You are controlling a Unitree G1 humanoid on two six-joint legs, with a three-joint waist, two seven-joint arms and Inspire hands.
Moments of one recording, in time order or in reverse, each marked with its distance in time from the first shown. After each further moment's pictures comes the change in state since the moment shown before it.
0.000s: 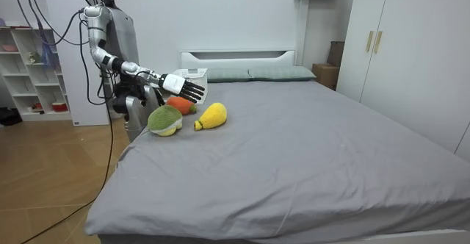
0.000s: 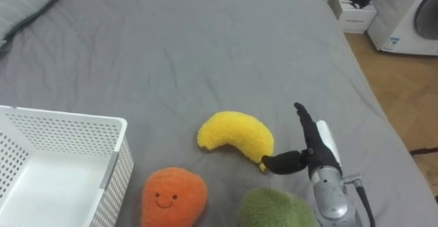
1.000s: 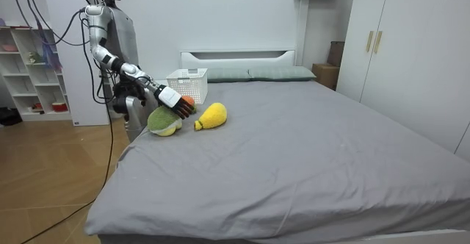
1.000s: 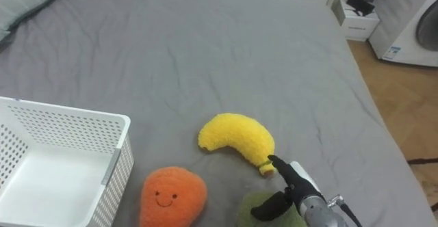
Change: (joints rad) left arm -0.004 0.012 -0.020 -0.052 0.013 0.061 -0.049; right arm 0.003 0.010 0.046 0.128 -0.104 0.110 0.267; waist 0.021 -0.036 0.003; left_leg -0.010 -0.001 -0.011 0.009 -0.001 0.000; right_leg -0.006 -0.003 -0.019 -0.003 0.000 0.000
